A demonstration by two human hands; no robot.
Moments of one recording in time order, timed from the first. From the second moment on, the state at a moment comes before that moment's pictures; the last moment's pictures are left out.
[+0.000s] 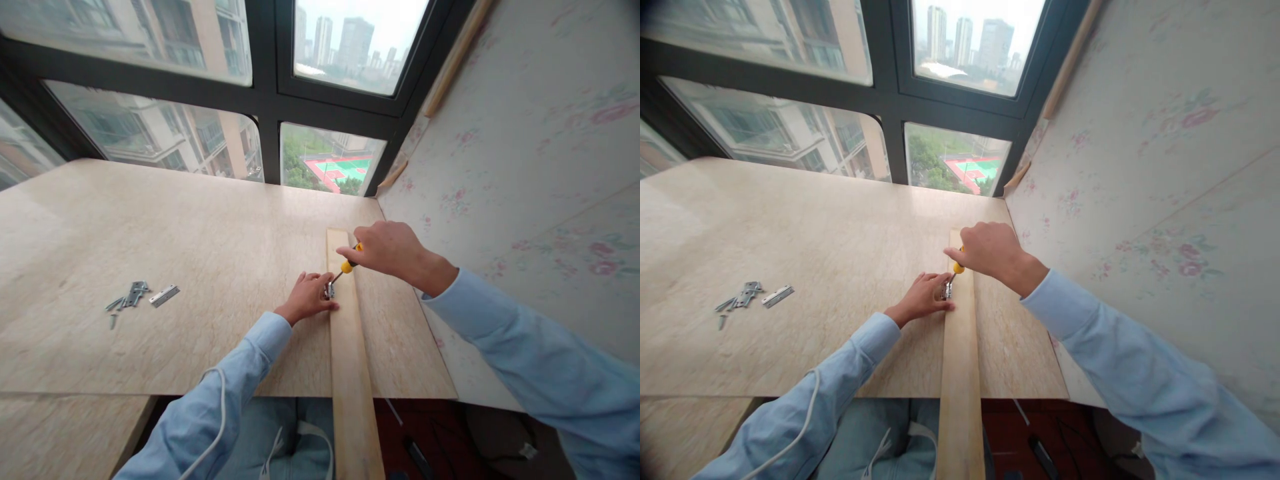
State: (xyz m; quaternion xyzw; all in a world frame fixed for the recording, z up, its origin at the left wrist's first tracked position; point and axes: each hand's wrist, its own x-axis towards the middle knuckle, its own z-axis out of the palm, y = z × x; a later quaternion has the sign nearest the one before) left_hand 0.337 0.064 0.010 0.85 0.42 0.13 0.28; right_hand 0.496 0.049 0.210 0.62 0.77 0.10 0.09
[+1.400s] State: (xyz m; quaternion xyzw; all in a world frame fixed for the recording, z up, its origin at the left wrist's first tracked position) left_hand 0.337 0.063 0.010 0.85 0.42 0.12 0.29; right_hand 0.490 0.062 0.203 0.60 0.79 0.15 0.04
